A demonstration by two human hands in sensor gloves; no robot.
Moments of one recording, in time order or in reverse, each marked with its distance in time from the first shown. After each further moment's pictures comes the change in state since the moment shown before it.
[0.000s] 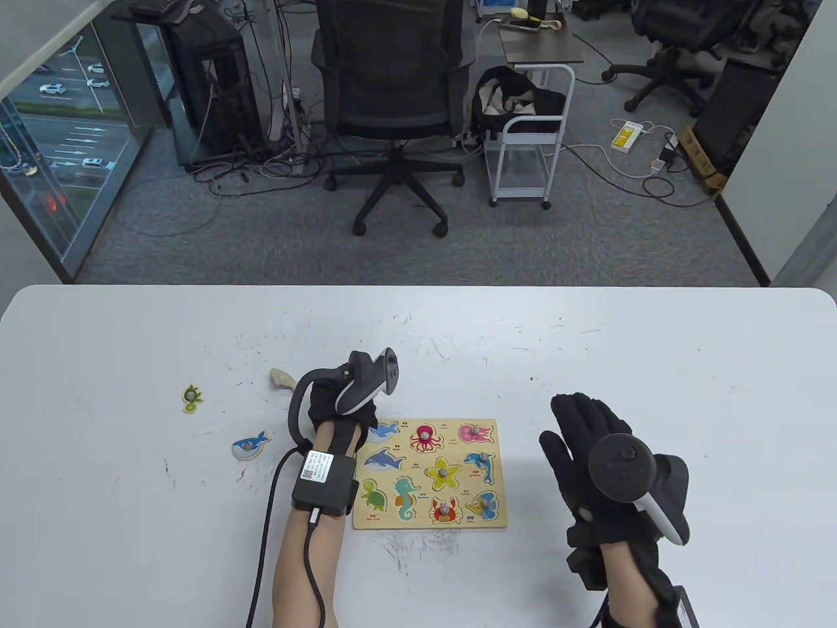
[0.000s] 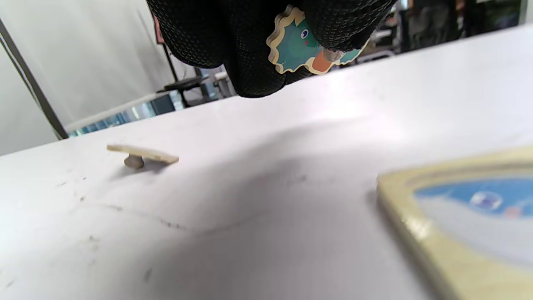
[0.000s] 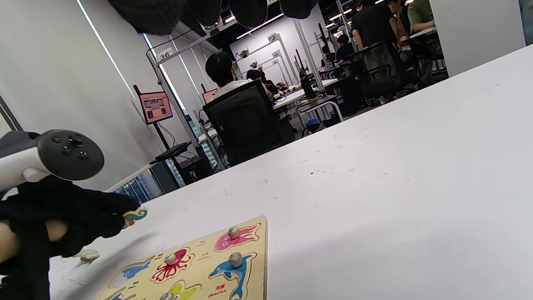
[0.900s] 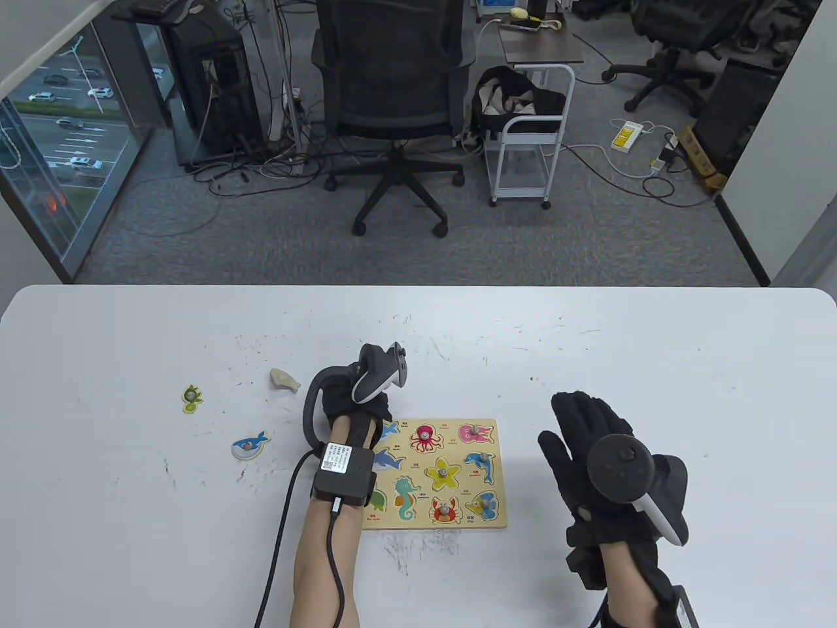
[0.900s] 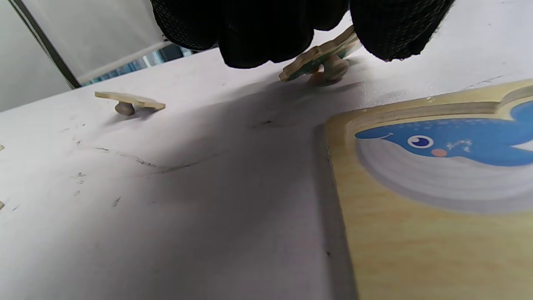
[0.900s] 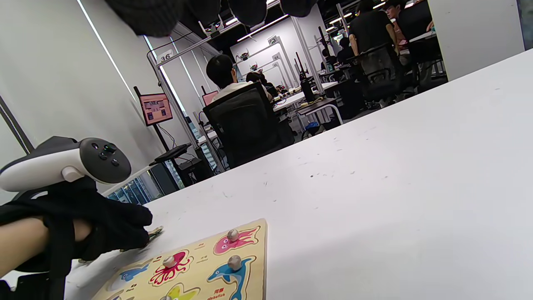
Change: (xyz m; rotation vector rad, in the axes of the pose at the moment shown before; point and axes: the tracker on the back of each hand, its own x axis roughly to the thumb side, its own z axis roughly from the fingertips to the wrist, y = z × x) left_hand 0.022 -0.016 -0.017 -0.228 0.070 -0.039; right_hand 0.000 -0.001 0.001 -0.010 0.002 0.004
